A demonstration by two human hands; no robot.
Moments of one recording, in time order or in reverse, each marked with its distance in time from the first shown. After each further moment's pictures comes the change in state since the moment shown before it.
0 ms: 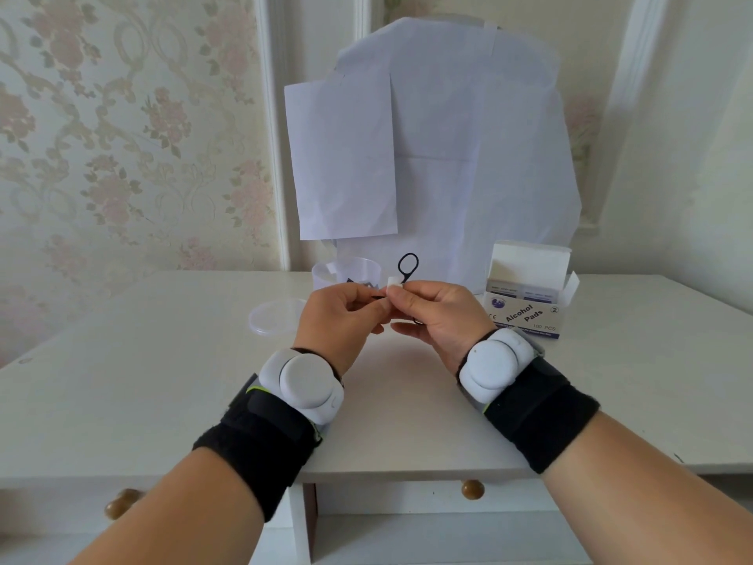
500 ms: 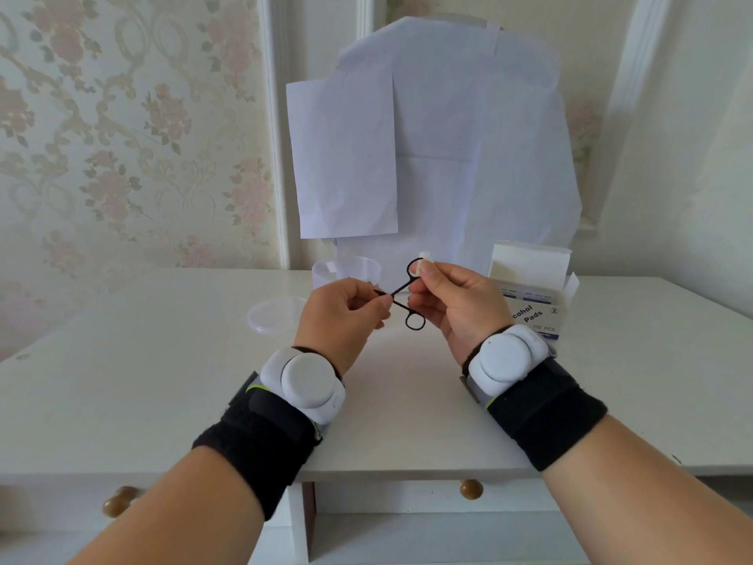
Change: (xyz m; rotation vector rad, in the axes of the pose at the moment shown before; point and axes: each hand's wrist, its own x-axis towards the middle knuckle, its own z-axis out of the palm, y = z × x) left_hand 0.002 -0.002 0.001 0.067 0.017 0.002; right_hand 0.002 -0.006 -0.007 0.197 0.229 -0.075
